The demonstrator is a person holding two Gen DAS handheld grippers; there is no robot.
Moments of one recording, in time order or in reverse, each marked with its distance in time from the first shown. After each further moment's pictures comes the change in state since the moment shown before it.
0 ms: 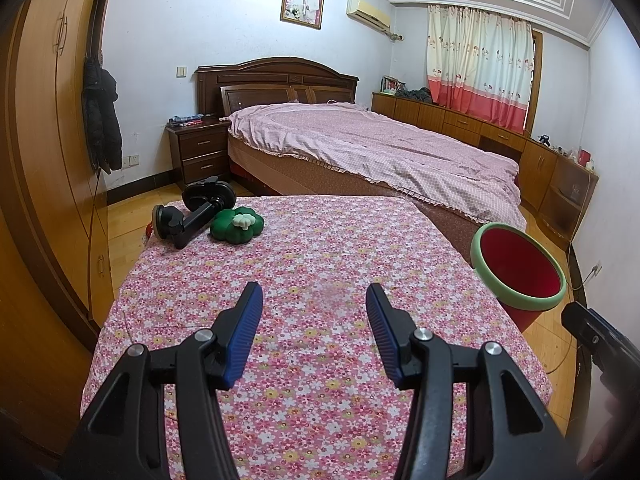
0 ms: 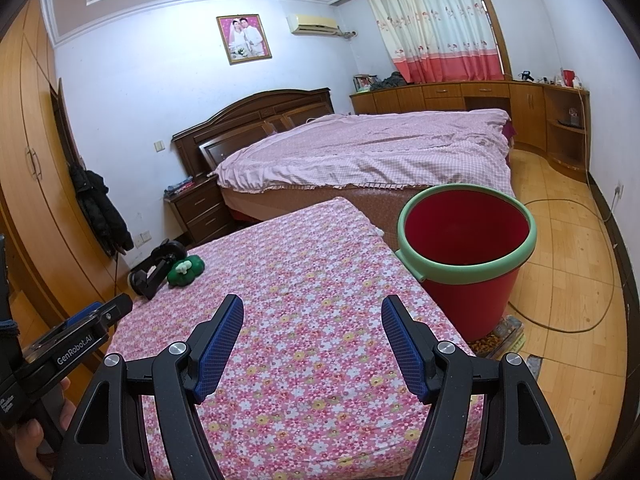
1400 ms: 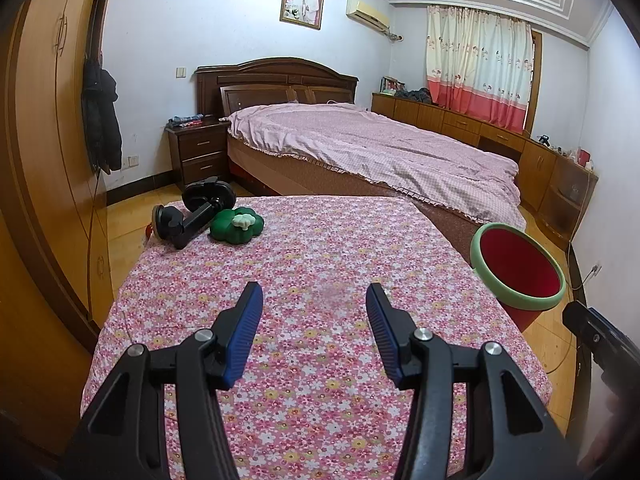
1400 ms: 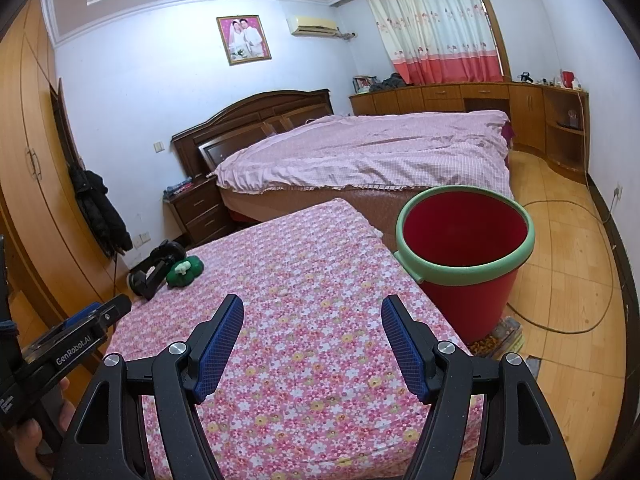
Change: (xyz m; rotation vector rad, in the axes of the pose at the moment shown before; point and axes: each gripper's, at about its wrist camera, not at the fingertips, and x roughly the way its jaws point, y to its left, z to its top) left arm 0.000 0.000 0.003 0.005 0.000 -0.007; right arm -0.002 0.002 0.001 -0.002 -0.005 -0.003
